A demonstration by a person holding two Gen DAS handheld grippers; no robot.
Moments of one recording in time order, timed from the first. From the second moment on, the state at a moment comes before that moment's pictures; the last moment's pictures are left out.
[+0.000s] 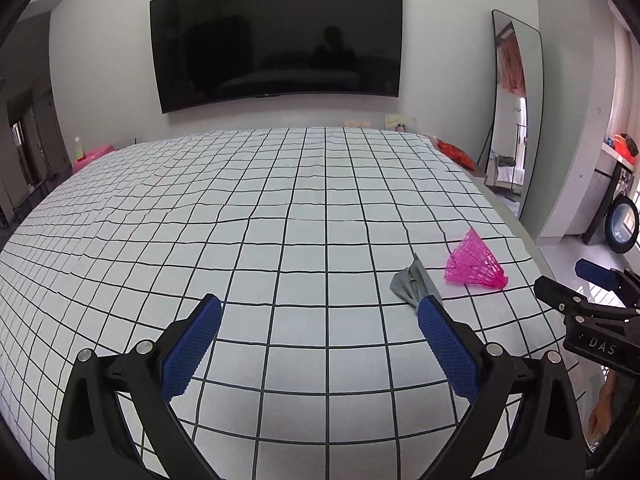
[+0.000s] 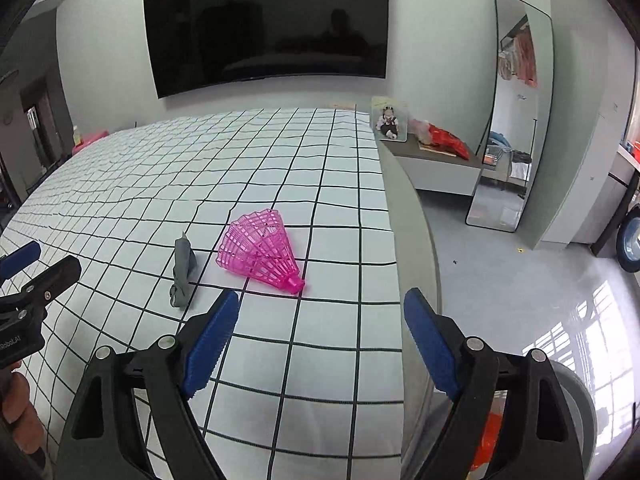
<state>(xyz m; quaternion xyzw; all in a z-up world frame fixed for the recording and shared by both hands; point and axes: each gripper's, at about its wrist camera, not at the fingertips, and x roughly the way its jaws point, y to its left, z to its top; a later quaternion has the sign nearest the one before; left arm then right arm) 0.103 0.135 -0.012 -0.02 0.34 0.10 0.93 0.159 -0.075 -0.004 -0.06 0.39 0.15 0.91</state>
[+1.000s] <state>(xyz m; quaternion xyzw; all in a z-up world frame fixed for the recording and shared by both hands) 0.107 0.145 -0.023 -0.04 0.37 0.09 0.93 0.215 -0.006 -0.038 -0.15 0.44 0.21 0.86</state>
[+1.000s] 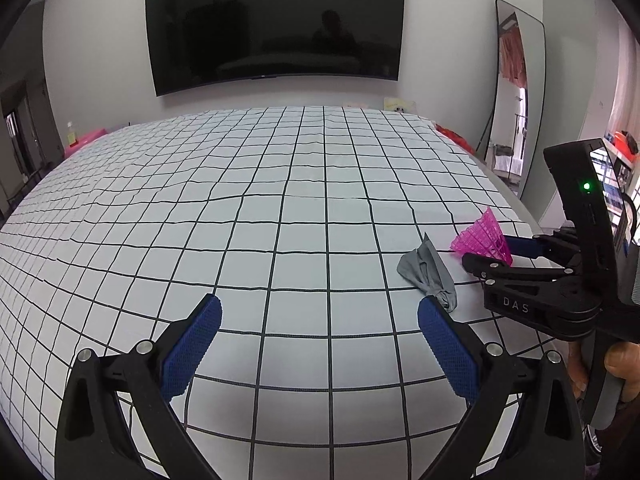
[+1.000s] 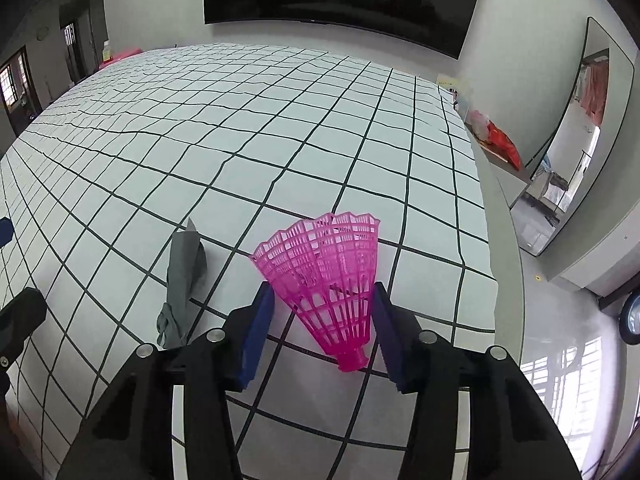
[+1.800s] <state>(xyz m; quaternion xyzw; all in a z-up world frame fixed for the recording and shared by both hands) 0.110 0.097 -0.018 0.00 0.41 0.00 0.91 0.057 -0.140 -0.022 0.06 0.44 0.07 0.89</state>
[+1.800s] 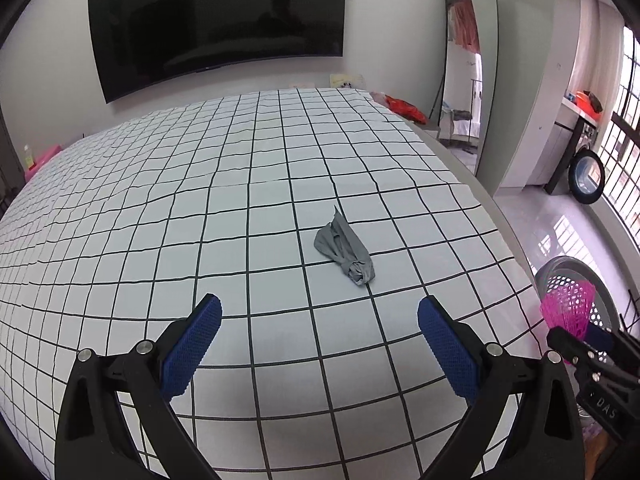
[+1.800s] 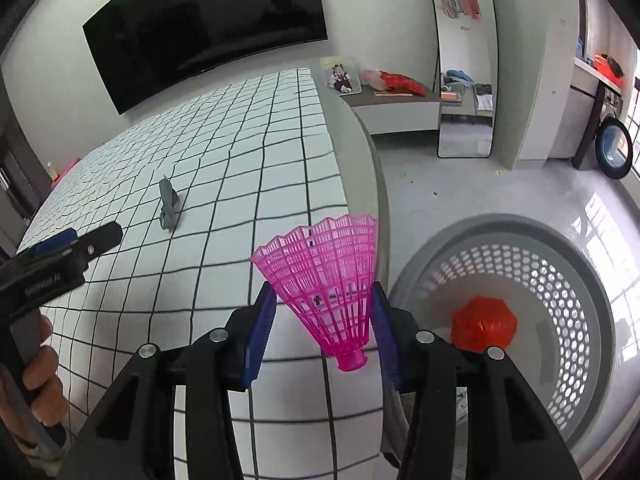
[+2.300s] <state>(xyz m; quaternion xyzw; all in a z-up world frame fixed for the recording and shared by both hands) 0.180 0.071 -0.050 0.03 0.46 0.05 0.89 0.017 -0.195 -0.027 0.10 0.43 0.05 0.89</state>
